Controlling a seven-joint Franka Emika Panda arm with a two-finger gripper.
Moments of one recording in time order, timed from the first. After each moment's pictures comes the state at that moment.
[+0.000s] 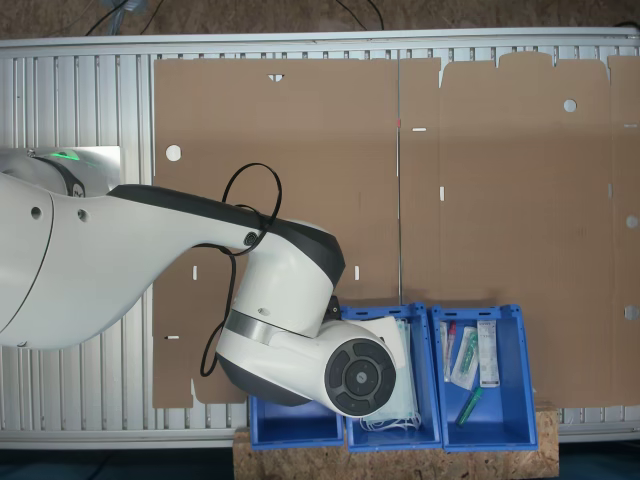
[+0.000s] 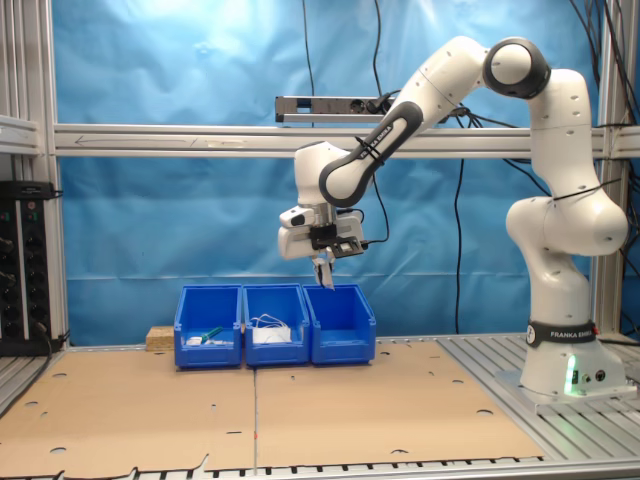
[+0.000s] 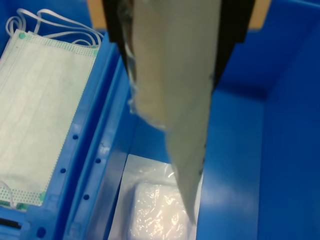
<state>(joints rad) 0.37 0.10 -0.84 -2.27 -0.12 2.29 -1.36</state>
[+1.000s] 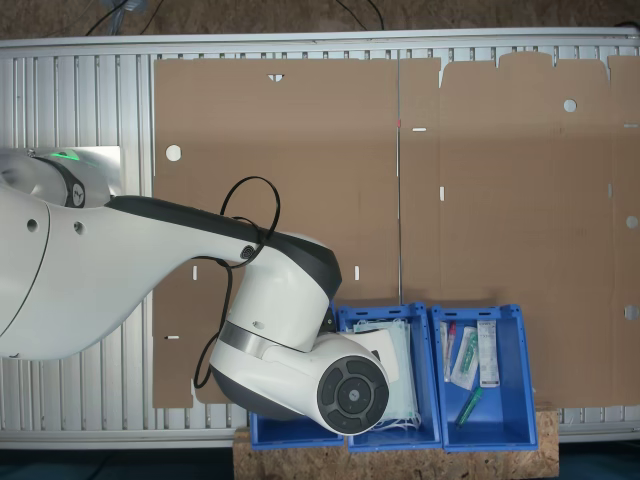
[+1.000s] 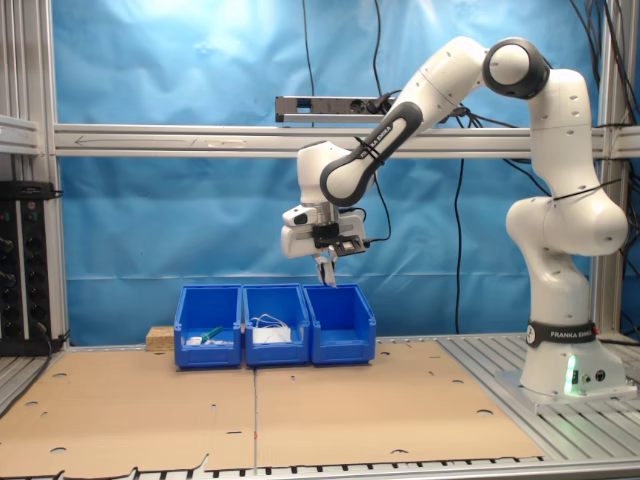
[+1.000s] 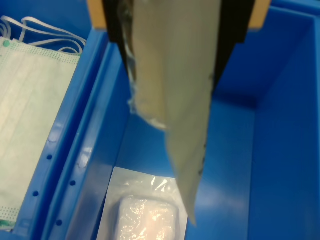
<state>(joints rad) 0.37 0.10 -0.87 -2.27 -0.12 2.29 -1.39</state>
